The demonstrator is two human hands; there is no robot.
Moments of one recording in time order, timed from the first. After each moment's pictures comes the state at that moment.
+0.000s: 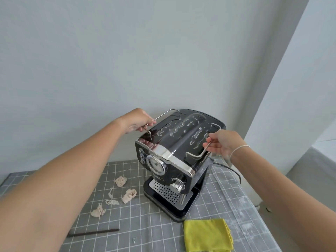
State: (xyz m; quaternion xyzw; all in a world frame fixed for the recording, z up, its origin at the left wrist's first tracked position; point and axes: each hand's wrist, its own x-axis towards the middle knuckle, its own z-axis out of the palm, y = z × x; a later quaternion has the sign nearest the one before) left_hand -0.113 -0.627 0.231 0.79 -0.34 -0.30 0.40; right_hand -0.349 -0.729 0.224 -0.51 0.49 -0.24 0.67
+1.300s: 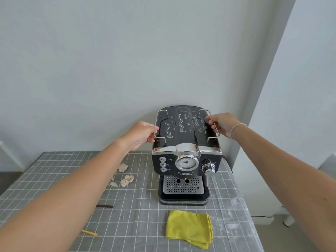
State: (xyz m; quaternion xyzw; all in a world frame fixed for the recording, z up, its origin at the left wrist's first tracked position) left_hand -0.234 -0.606 0.217 0.75 -0.21 -0.29 0.56; right_hand -0.370 -0.835 0.214 -0.64 0.36 -0.18 0.65
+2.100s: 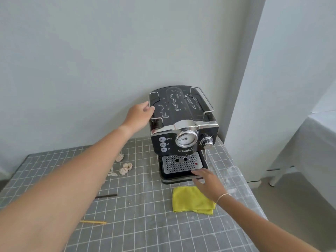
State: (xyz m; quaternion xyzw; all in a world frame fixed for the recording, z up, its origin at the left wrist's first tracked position) left_hand -0.228 -0.605 0.205 0.83 -0.38 -0.12 0.38; right_hand -0.467 -0.689 0.005 -0.88 0.33 -0.09 0.33
